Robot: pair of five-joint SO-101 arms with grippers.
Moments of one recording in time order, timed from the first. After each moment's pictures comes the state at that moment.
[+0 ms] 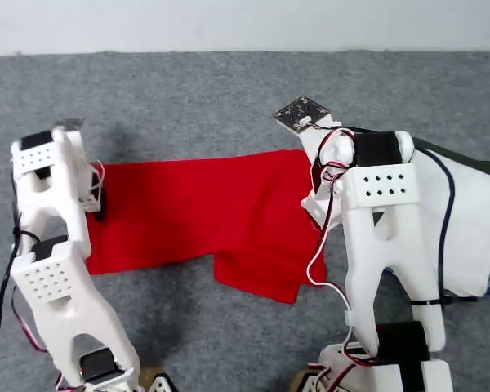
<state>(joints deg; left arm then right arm) -24.0 38.5 -21.7 90.9 -3.8 -9.2 -9.9 0.5 99.8 29.5</state>
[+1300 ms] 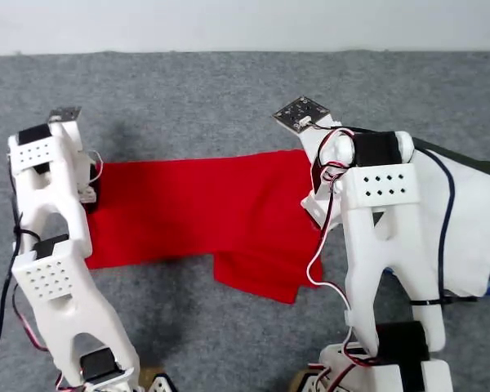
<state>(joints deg) -23.6 39.3 -24.8 90.2 -3.5 -9.2 -9.9 0.5 99.8 29.5</state>
